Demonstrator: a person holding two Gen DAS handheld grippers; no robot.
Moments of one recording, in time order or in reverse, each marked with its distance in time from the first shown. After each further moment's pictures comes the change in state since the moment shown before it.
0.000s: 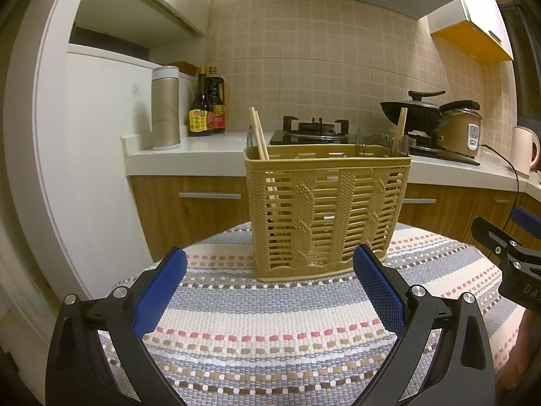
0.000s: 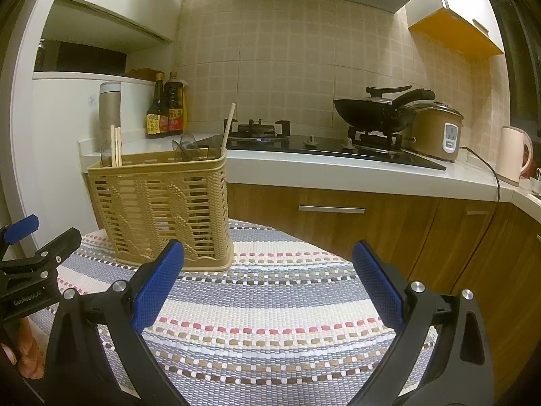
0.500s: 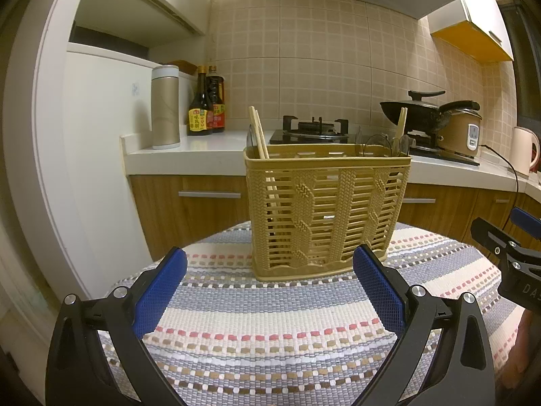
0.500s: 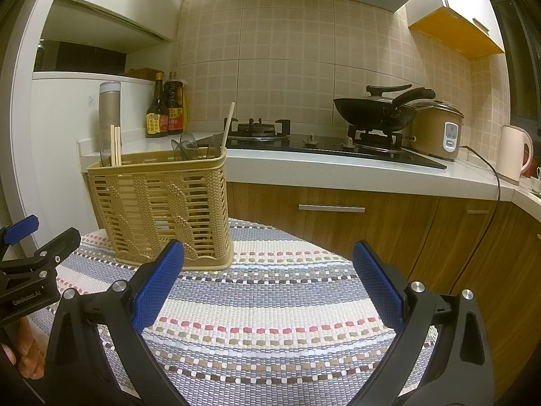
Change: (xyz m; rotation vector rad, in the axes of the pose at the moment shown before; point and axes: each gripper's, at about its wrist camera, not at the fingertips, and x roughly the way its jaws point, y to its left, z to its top) left arm 0.000 0.000 -0.001 0.001 0.002 -0.004; right arm 0.000 0.000 0.000 0.001 0.002 0.000
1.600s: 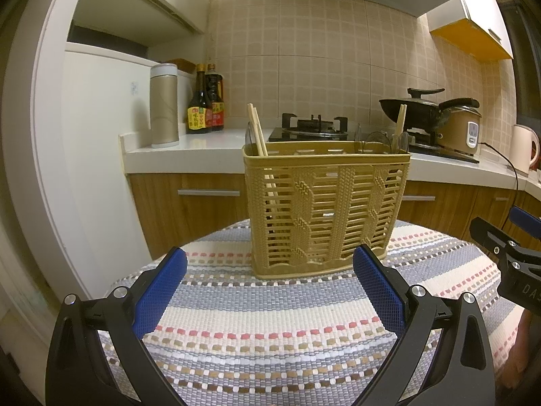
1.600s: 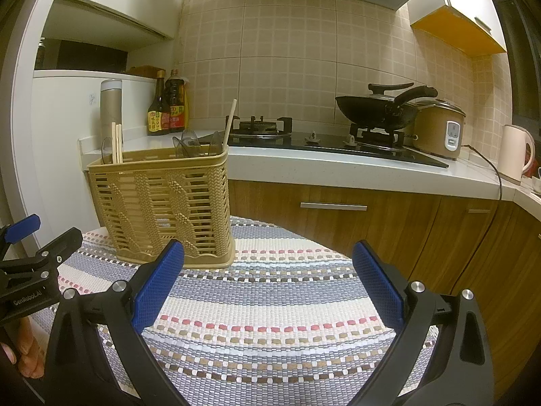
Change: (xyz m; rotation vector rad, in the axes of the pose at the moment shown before) left arm 0.000 -0.003 -0.002 0.005 0.009 -0.001; right arm 0.002 0.002 -0.002 -0.004 0.009 0.006
